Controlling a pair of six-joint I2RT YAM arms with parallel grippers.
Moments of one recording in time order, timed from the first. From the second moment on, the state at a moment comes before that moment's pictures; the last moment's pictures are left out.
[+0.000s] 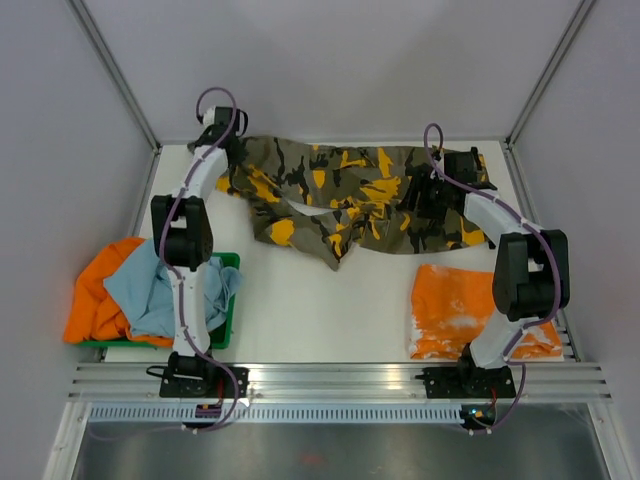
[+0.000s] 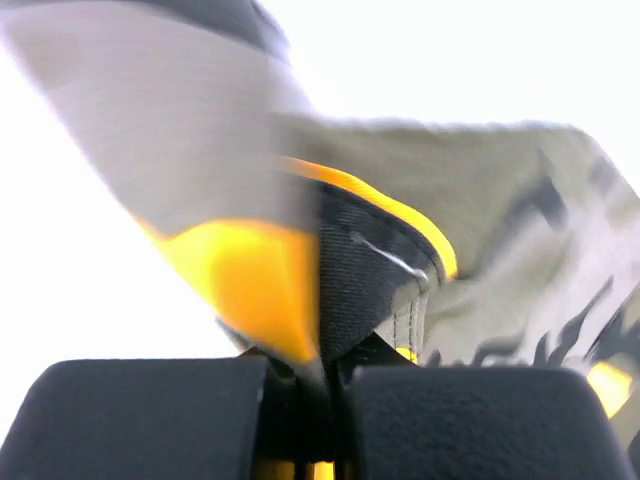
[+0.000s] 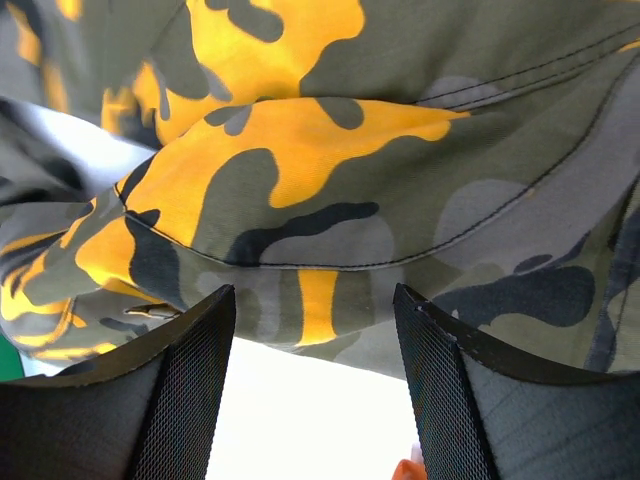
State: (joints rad) left arm -0.11 2.23 1.91 -0.56 -0.30 -0.64; right arm 0.07 1.75 1.23 -0.36 -0.33 0.35
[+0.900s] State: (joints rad) left arm -0.09 1.98 1.48 -0.52 -0.18 -0.49; right arm 0.07 1.75 1.23 -0.37 -0.25 0.36
